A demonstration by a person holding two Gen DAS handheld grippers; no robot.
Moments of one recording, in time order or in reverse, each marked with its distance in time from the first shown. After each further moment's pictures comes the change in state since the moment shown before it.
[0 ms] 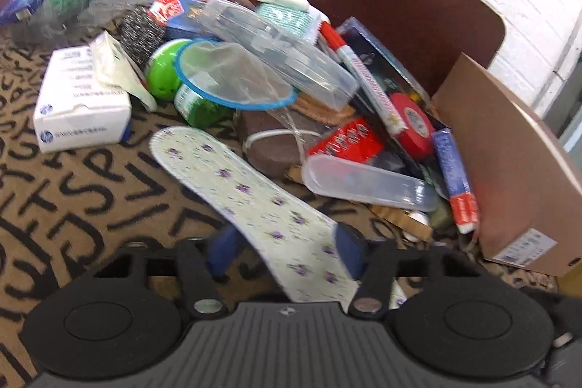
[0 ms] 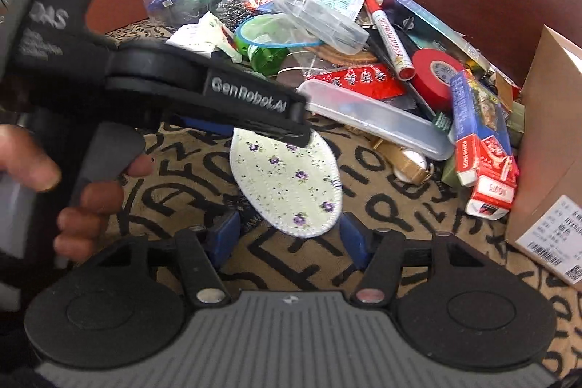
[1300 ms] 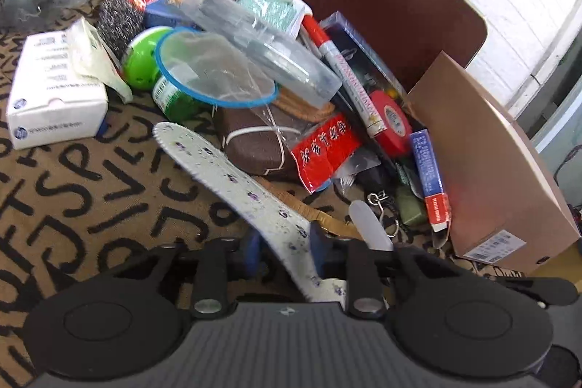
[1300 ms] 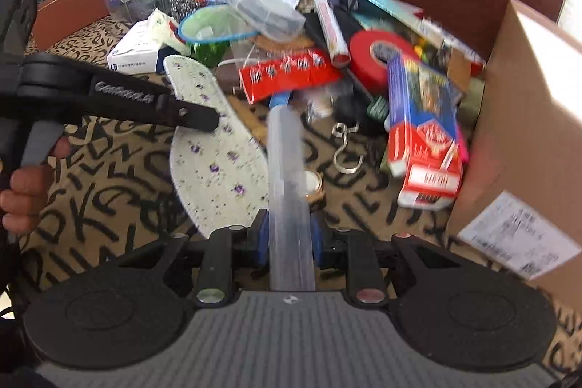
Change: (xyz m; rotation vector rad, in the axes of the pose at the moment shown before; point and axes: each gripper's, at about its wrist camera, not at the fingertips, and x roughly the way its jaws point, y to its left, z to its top) left arm 0.009 0.001 0.008 -0.034 0.071 -0.136; right arm 0.003 -0.033 0.008 0.071 0.088 -0.032
